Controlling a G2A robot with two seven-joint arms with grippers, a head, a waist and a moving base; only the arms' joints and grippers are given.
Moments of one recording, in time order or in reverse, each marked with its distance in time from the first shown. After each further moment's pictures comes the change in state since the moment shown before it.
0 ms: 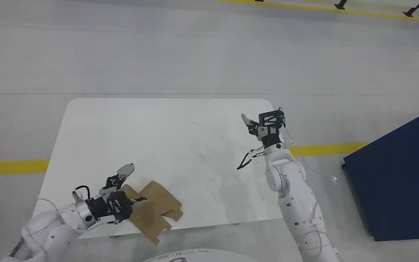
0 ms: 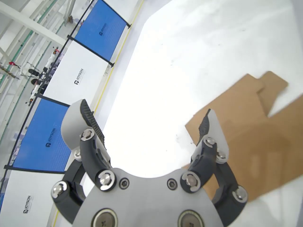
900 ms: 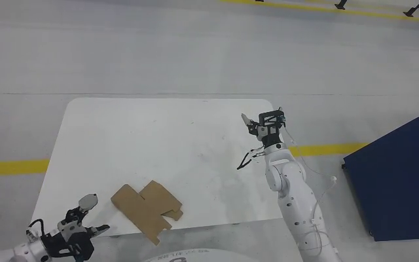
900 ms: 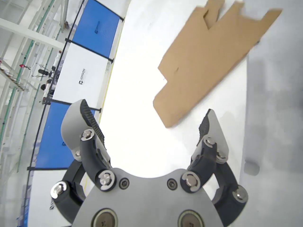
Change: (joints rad) left arm 0.280 0.050 -0.232 0.080 0.202 0.292 0.177; right arm 0.000 0.000 0.000 0.000 0.000 0.000 0.000
